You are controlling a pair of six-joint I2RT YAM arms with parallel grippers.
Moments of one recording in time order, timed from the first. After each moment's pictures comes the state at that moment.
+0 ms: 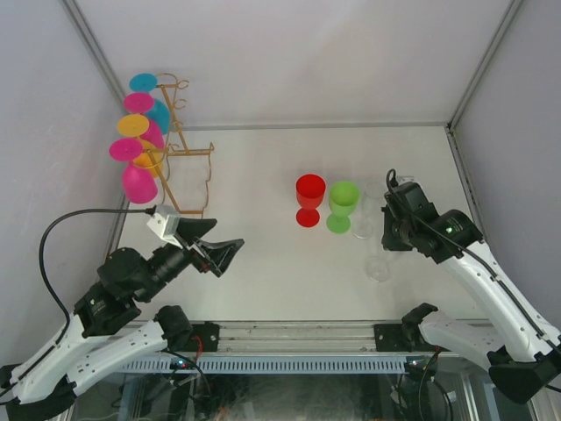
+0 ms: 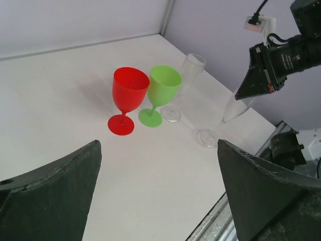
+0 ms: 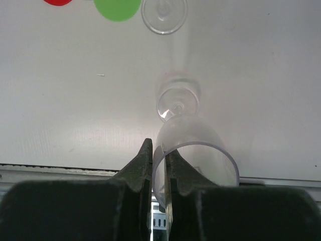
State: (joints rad) left arm -0.93 0.38 0.78 -0.38 -0.16 -0.30; right arm 0.54 0.96 1.14 -1.21 0.24 0.47
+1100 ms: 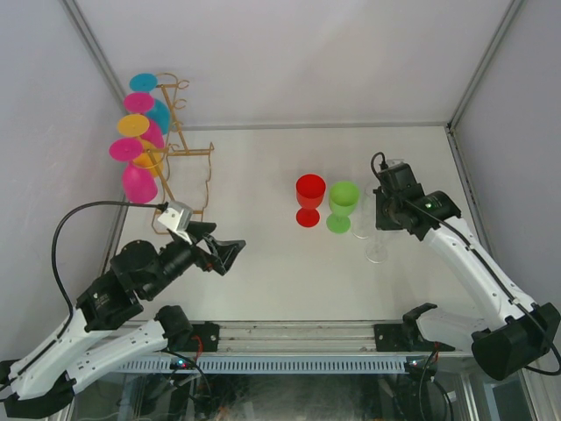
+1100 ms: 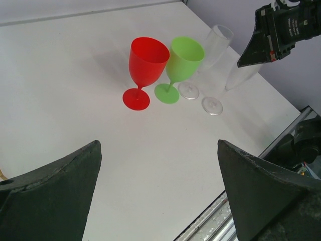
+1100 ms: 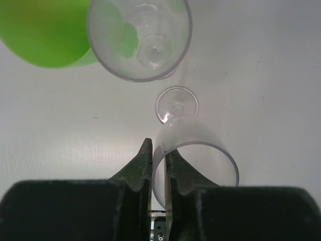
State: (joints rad) left arm -0.93 0.45 0.83 -0.51 -0.23 -0.33; right arm 0.42 1.14 1.13 -1.00 0.22 0.34
